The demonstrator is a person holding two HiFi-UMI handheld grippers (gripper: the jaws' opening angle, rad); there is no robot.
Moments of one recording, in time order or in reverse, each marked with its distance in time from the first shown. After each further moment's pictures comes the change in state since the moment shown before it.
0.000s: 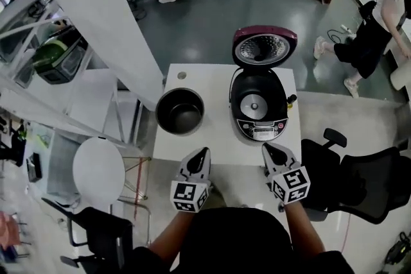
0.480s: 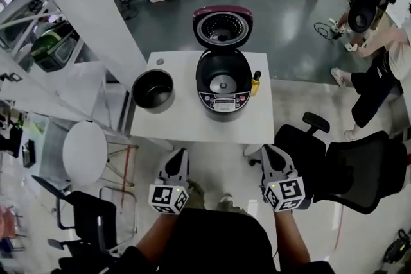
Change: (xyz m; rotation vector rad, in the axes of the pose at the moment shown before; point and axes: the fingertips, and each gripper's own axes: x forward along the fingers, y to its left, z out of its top) left arm -0.081 -0.135 -0.040 0.018 -0.092 0.067; right arm -0.195 -0.051 -0.061 0.061 -0.169 -0.131
